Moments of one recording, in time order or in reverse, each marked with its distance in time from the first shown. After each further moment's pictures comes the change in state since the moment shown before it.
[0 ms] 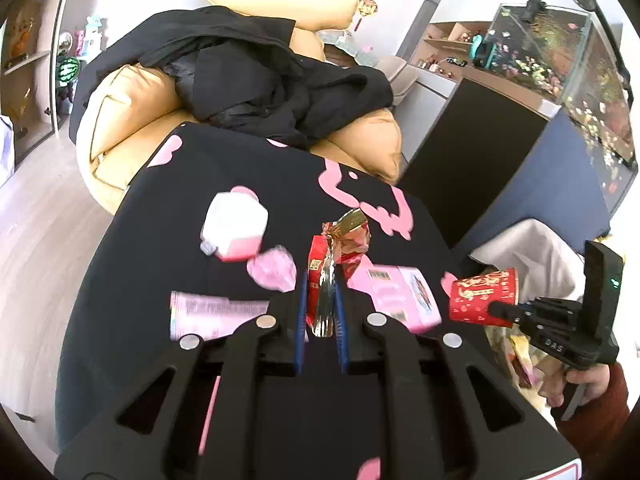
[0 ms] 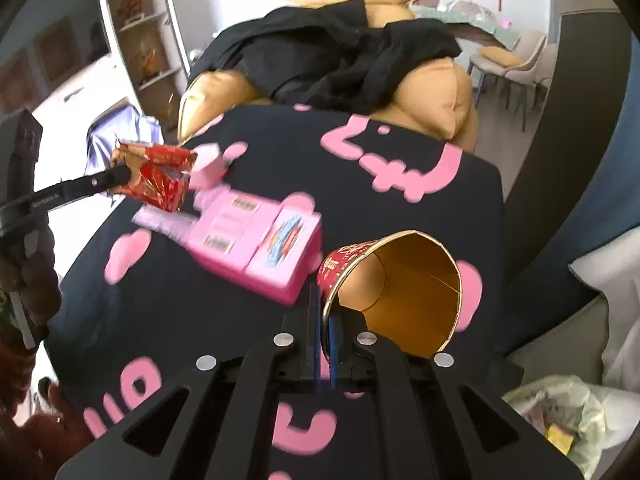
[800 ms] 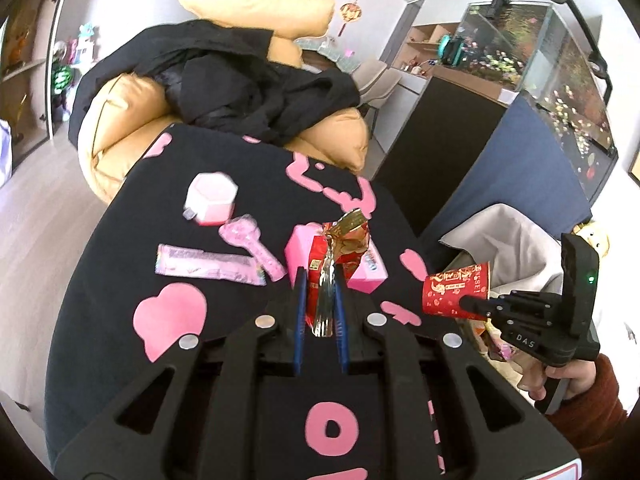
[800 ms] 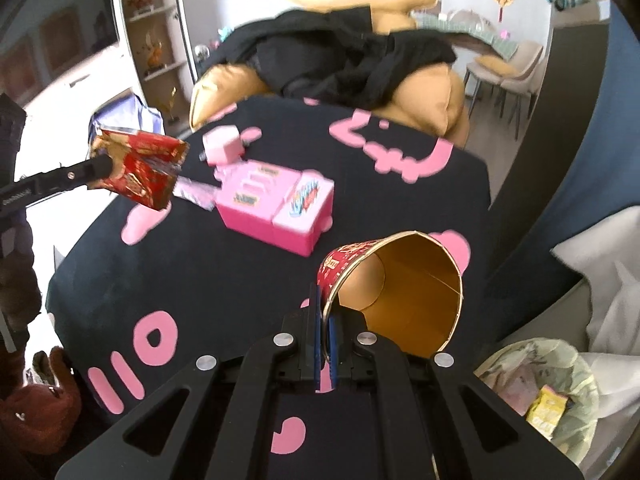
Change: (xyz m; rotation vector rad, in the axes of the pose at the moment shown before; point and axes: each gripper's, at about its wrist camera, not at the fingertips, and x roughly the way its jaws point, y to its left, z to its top) left arm -0.054 -0.044 -0.035 0.034 -0.035 -0.040; right arm -0.045 0.017 -0.040 -0.036 -0.048 -0.042
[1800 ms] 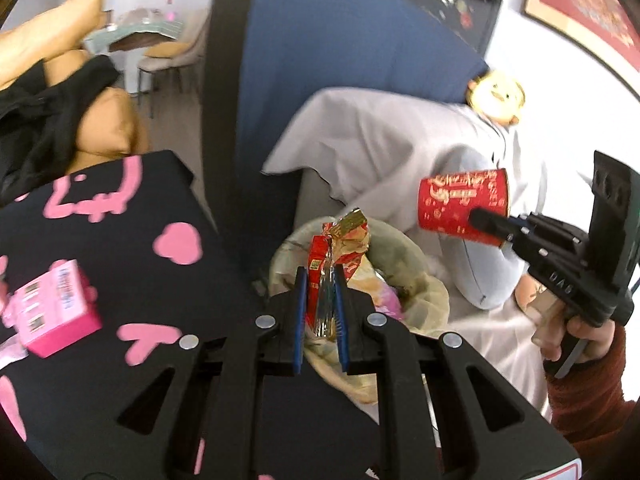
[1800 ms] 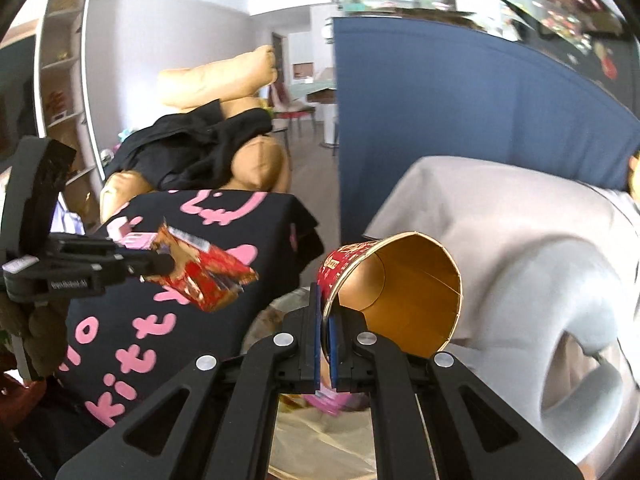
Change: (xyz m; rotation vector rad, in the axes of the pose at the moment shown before) left arm 0.111 -0.294 -0.049 0.465 0.264 -0.307; right arm -0.182 -0.155 -0.136 0.288 -0.291 -0.308
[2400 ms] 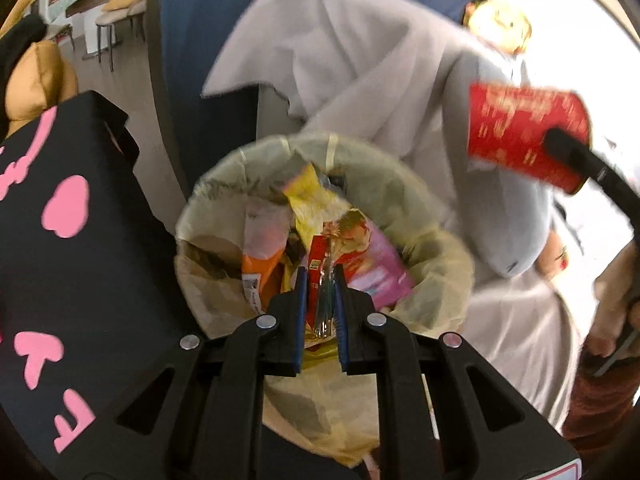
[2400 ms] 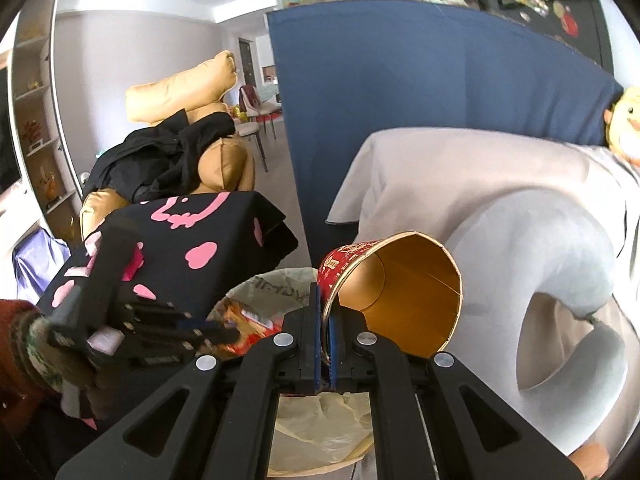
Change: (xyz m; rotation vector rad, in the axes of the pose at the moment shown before) left arm 0.144 -0.031 -0.022 0.051 0.251 -0.048; right arm 0.008 -0.051 -0.025 0.113 0.009 -0.037
